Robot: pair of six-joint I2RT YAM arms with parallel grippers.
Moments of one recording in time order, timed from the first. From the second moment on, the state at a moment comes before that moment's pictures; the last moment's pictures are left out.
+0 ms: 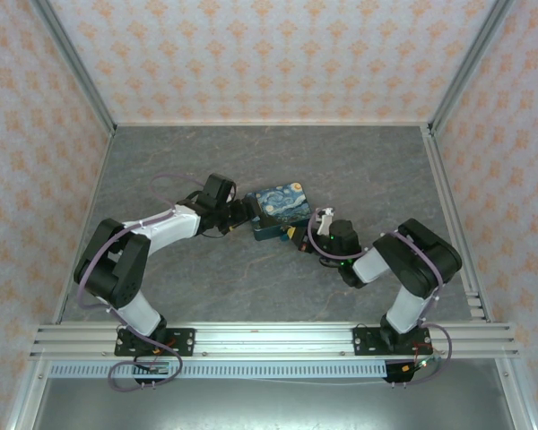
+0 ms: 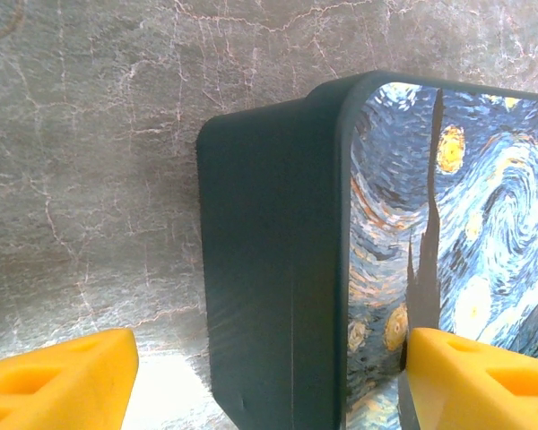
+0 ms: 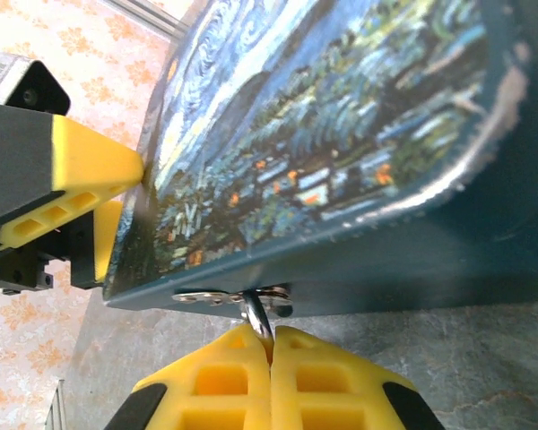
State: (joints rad) left arm -0.41 1.64 0.91 -0.20 0.23 -0.88; right arm 0.56 1.71 0.34 1.02 -0.34 0.88
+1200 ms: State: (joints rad) left arm -0.44 1.12 0.90 -0.44 -0.06 -0.70; right arm 0.55 0.79 0.36 -0.02 -0.26 0.75
